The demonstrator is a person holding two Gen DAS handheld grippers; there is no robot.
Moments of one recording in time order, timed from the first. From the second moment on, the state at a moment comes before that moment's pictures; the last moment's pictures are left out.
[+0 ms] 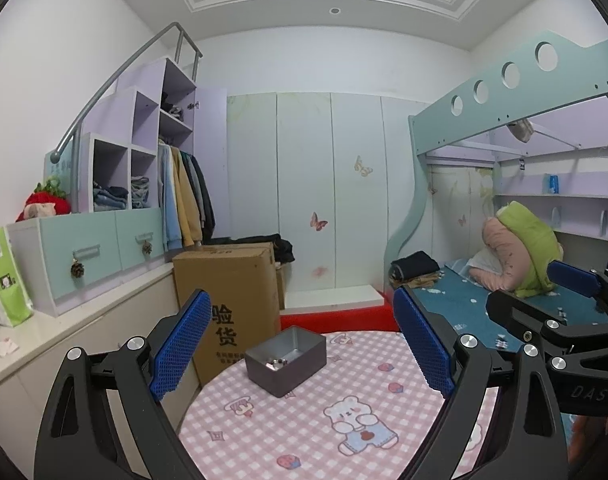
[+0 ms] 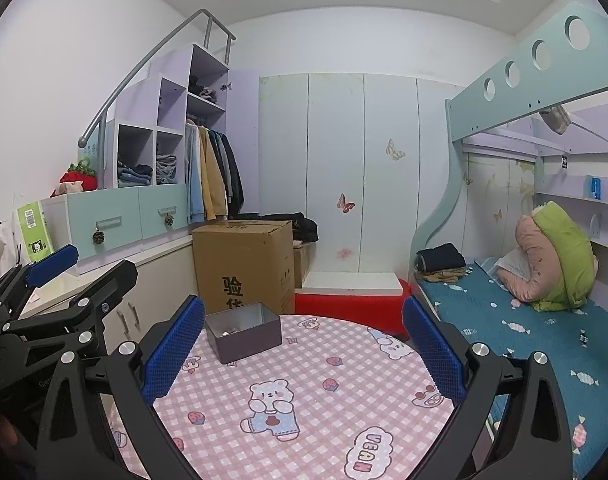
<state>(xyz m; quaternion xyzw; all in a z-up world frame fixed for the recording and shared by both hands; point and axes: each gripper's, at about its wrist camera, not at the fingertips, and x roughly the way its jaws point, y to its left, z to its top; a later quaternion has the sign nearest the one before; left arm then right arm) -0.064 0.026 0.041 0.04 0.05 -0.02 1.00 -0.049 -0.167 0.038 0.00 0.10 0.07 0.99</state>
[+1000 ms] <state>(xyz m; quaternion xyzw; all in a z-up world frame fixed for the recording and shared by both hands) -0.057 0.028 0.037 0.03 0.05 -0.03 1.00 -0.042 -0.163 0.032 0.00 0.10 0.07 0.99</state>
